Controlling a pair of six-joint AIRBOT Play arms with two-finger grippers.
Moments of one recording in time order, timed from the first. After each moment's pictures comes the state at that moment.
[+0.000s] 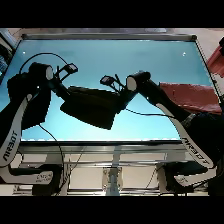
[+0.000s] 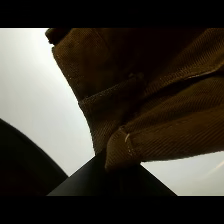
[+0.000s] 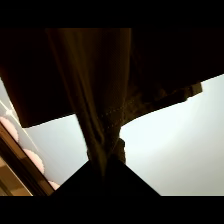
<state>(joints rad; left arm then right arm) -0.13 -1.45 1.36 1.73 -1.20 -0.94 0.60 -1.57 1.50 -1.41 1.32 1.19</state>
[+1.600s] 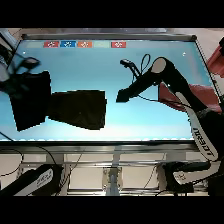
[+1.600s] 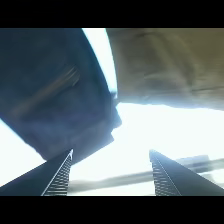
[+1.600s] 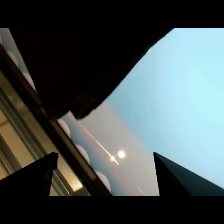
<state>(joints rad) 0.12 -1.10 1.33 1.69 -1.47 -1.11 0.32 -1.56 1.49 -0.91 1.32 1.17</state>
